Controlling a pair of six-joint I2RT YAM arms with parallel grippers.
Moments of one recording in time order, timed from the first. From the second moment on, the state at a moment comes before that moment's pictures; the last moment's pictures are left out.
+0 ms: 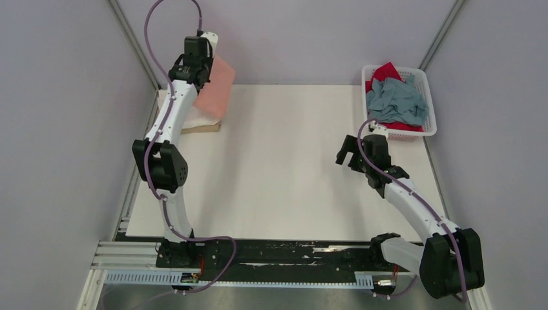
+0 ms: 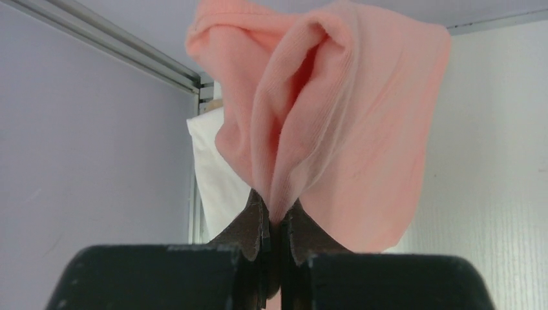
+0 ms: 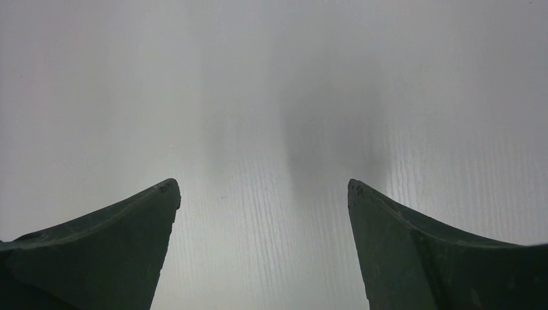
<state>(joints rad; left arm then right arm) -0.15 2.01 2.10 -0.62 -0.34 0.25 0.23 1.11 0.66 -0.20 0.12 0.45</state>
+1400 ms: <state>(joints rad) 0.24 2.28 2.05 -0.57 0.02 0.01 0.23 1.17 0.66 -0.20 0.18 0.45</state>
